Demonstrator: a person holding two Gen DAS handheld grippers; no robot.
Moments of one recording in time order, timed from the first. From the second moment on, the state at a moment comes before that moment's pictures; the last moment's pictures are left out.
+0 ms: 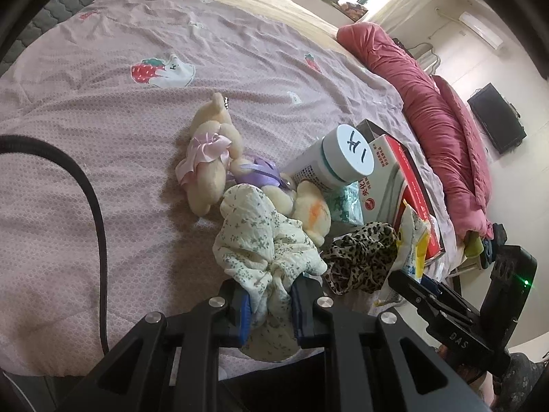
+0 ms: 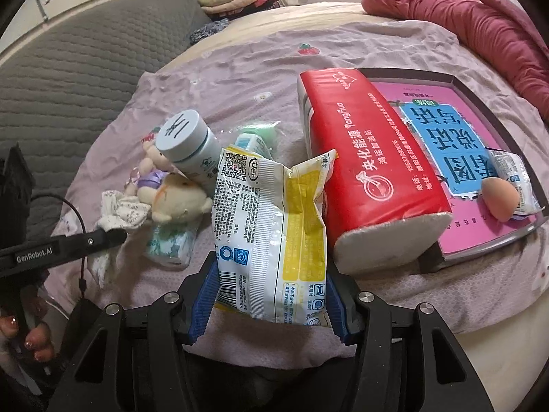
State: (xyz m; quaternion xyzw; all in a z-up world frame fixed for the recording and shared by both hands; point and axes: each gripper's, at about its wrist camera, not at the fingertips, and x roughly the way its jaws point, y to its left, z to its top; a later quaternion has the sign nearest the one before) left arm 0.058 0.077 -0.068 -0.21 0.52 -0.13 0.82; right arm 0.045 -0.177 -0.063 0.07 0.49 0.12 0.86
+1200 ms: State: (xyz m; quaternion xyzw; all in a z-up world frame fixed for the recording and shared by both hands) left arm 0.053 0.070 -0.052 -0.22 0.51 -0.15 0.82; right arm 0.110 -0.213 -0.006 0.09 0.44 0.14 0.88
